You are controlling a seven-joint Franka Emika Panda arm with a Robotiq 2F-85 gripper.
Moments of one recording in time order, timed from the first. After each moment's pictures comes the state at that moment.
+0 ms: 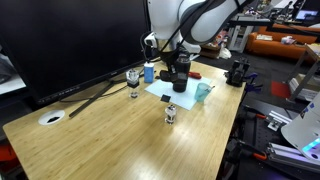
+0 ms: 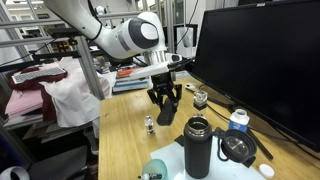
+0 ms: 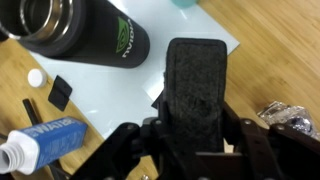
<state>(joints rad) 0.20 0.27 0.11 -2.07 -0.46 2.18 -0.17</state>
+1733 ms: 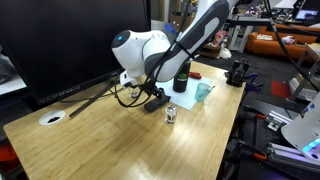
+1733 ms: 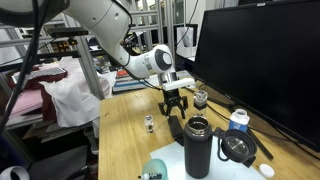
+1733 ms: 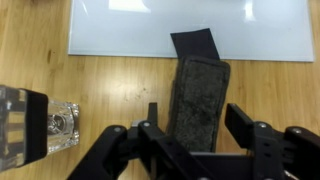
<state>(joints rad) 0.25 0.72 0.17 -1.65 -0.62 2.05 -0.83</state>
